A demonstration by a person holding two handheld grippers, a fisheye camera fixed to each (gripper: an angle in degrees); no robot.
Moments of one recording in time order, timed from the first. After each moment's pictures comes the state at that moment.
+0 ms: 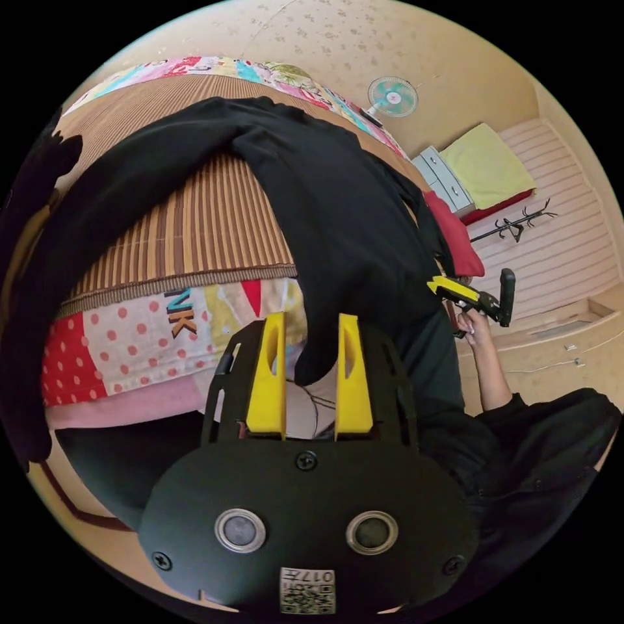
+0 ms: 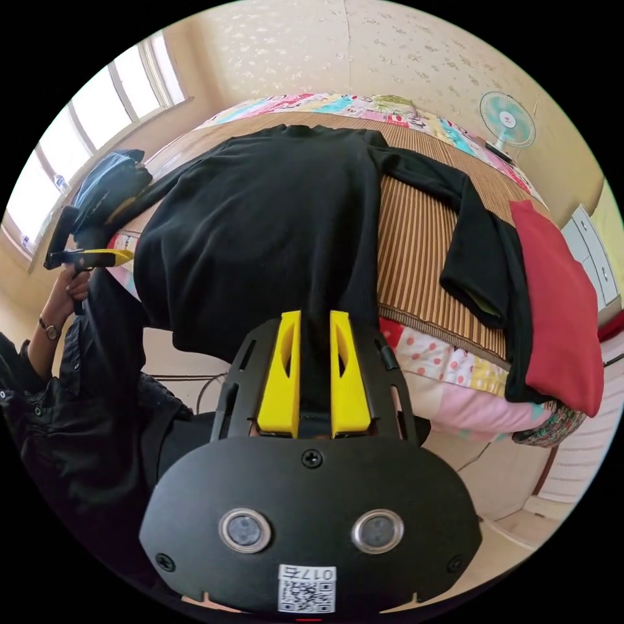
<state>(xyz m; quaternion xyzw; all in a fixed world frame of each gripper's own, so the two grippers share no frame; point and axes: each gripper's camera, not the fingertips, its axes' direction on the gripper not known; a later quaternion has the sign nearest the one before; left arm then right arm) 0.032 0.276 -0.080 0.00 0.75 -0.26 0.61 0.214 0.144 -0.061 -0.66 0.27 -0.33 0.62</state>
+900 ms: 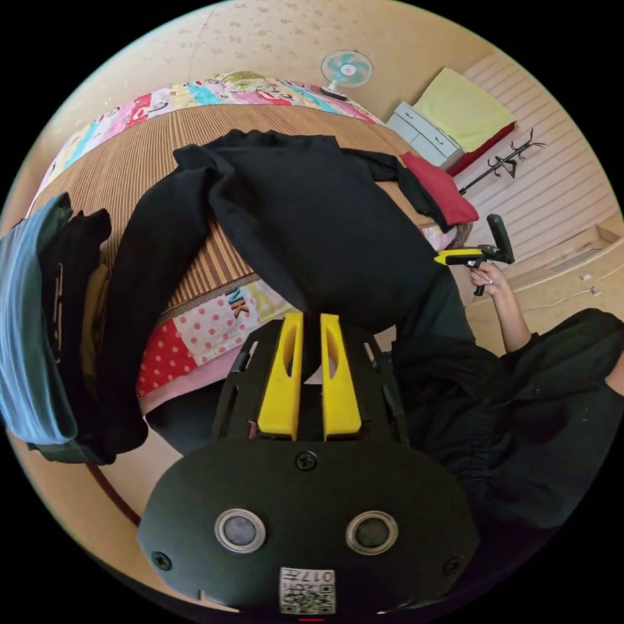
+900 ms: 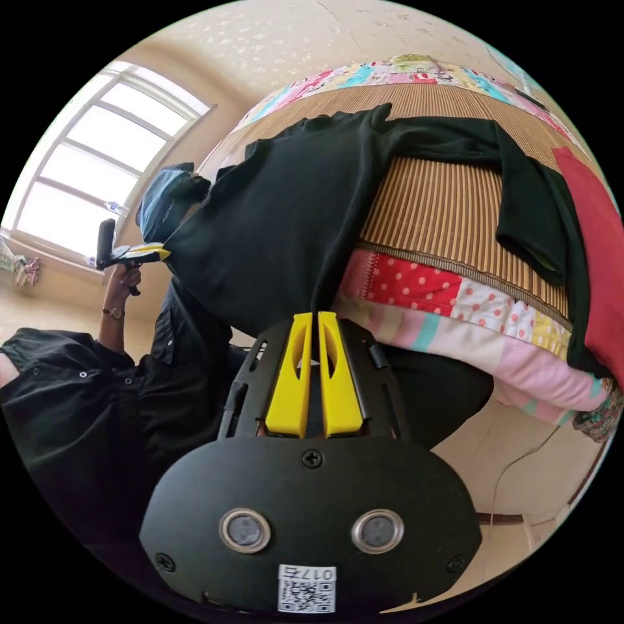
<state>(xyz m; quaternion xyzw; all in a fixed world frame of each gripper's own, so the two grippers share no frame) -0.061 0.347 -0.140 0.03 0.71 -0.16 0.69 0.142 0.101 -0.070 -0.74 0.19 -0.16 0.62</state>
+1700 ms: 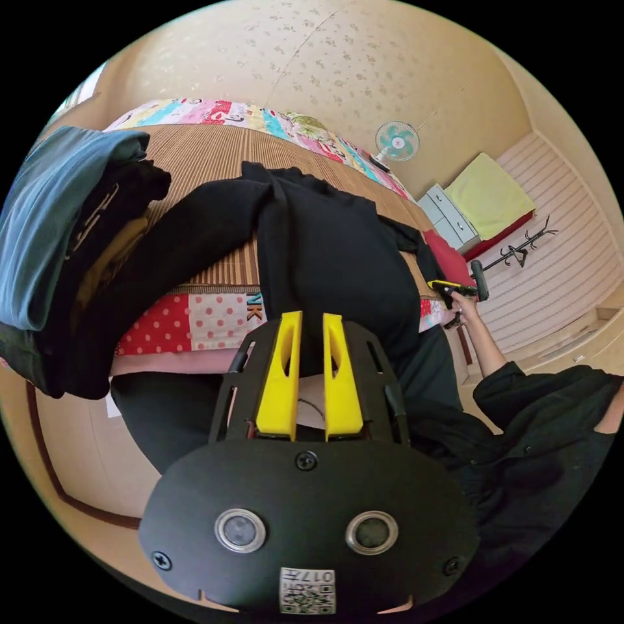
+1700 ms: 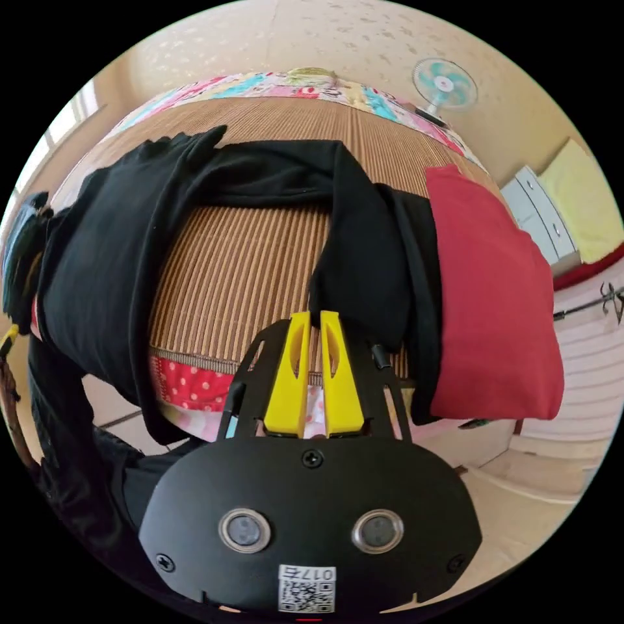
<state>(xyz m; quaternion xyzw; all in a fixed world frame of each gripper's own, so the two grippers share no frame) -0.072 0.411 -0.138 0.04 0.70 -0.36 0.61 0.215 -0.029 0.022 -0.62 0.43 -0.30 0.59</state>
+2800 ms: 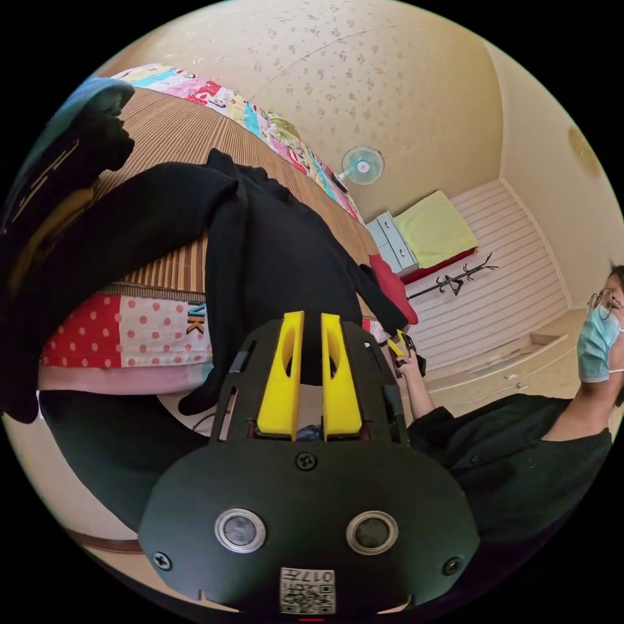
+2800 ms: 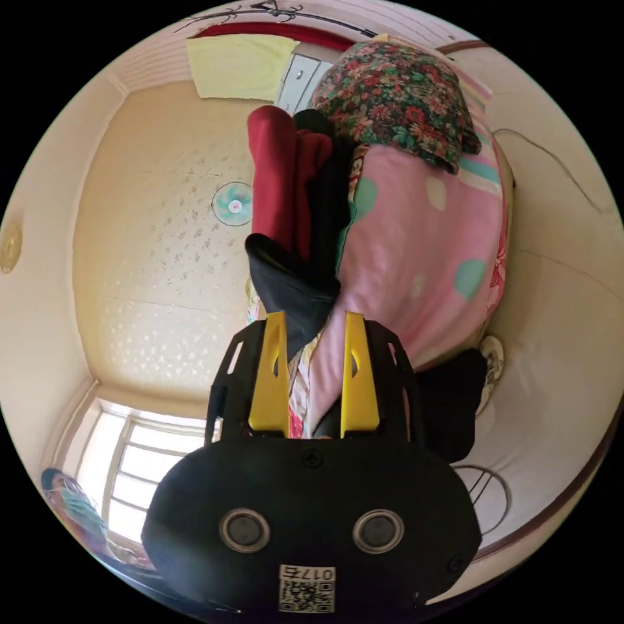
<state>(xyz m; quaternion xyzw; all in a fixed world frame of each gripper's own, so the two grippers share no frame) -0.099 0.395 -0.113 0.08 0.78 -0.38 0.48 0.367 -0.296 -0.242 -0.18 0.32 0.22 0.90</state>
